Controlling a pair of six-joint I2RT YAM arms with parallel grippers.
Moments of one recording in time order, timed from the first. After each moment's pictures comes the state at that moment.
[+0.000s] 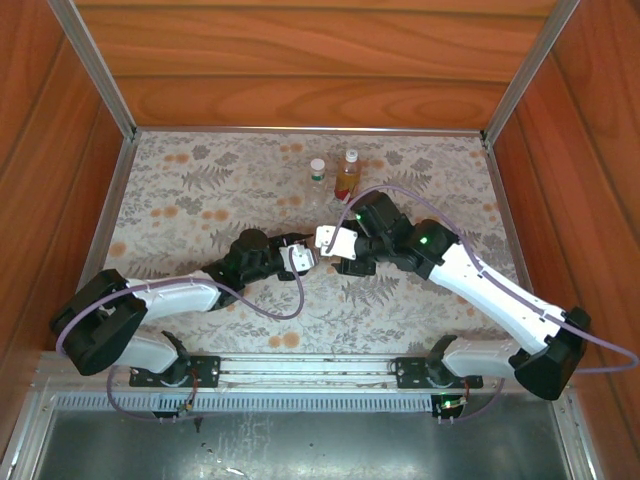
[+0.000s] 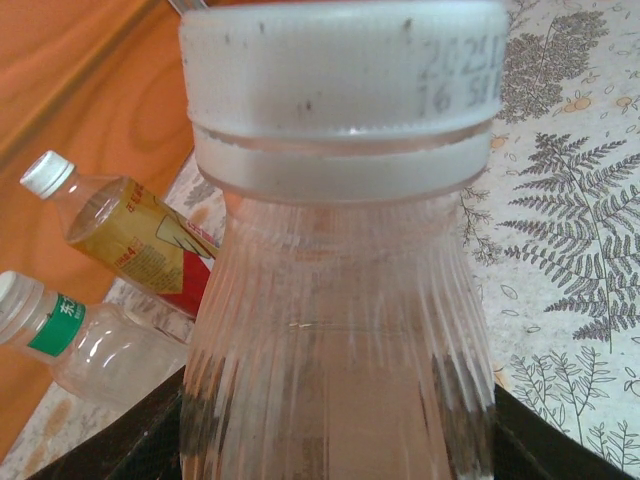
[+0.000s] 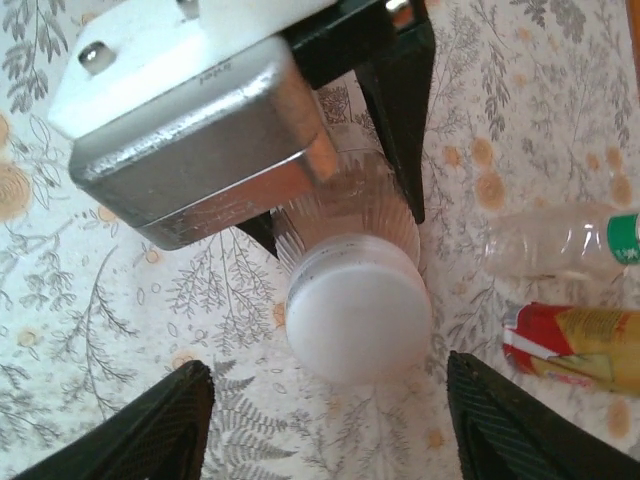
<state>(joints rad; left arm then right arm) -0.82 1.38 0.50 0.56 0.21 0.66 0.86 1.22 1.17 -0.84 -0.10 -0.81</state>
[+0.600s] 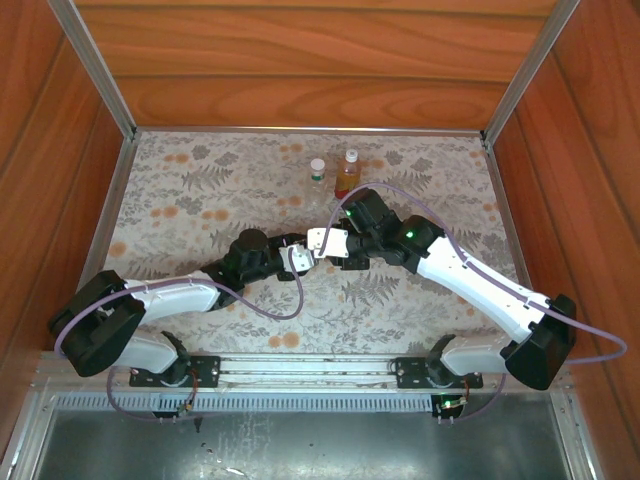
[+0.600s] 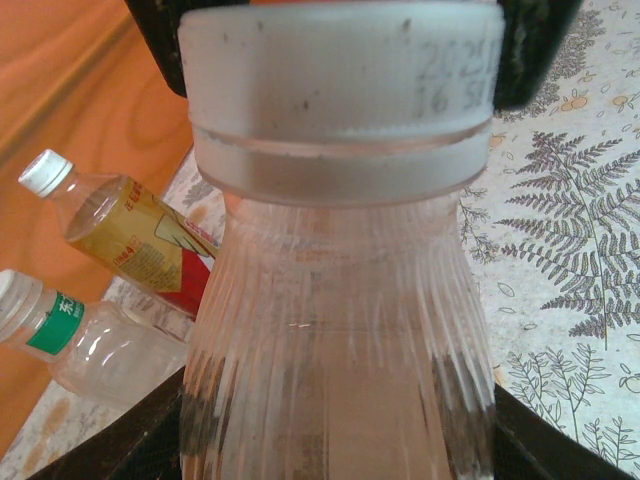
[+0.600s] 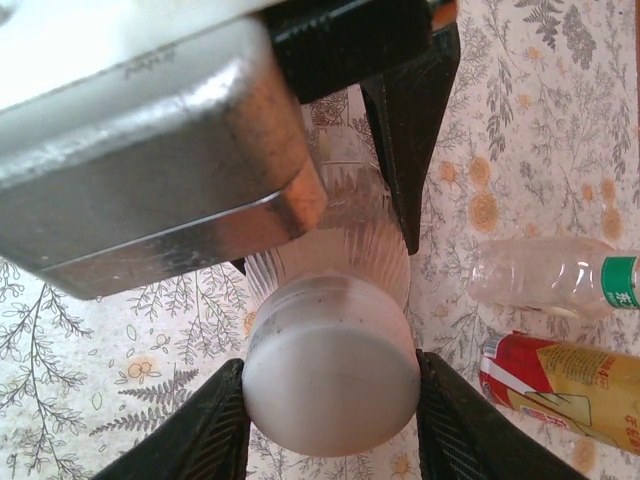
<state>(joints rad) -0.82 1.37 0.50 0.54 0.21 0.66 0.86 1.29 1.17 -0.78 -0.10 -0.89</state>
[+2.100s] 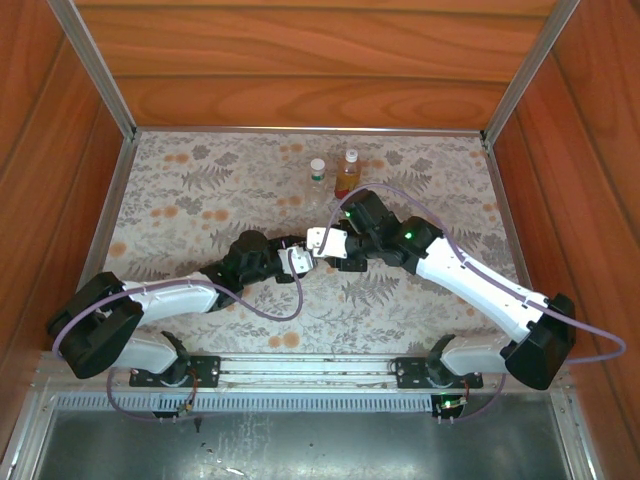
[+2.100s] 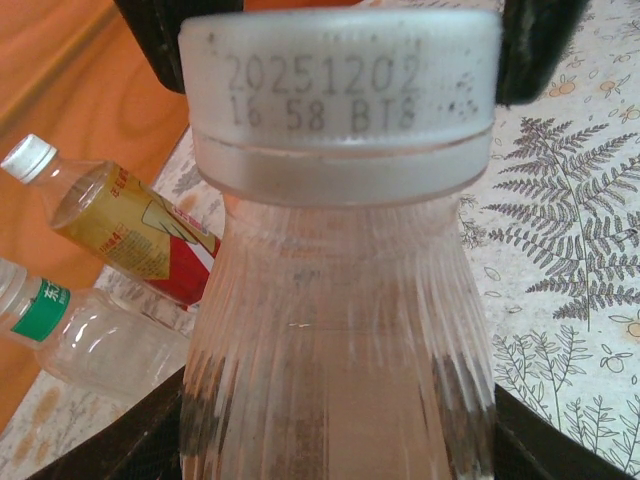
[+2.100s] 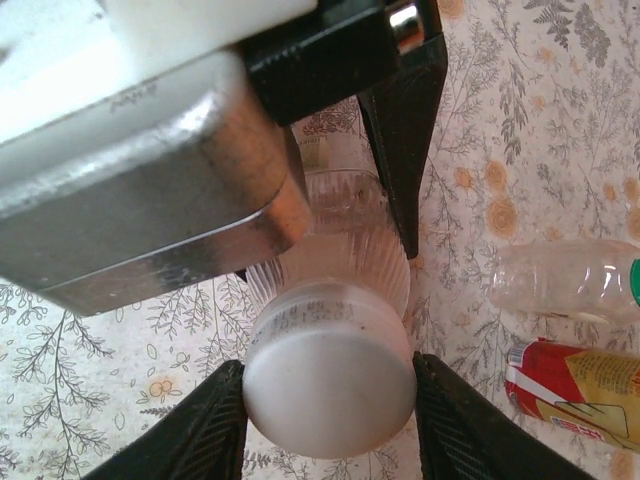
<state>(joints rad) -0.83 1.36 0.49 0.51 0.21 0.66 0.86 1.29 1.15 -0.76 -0.13 -0.86</state>
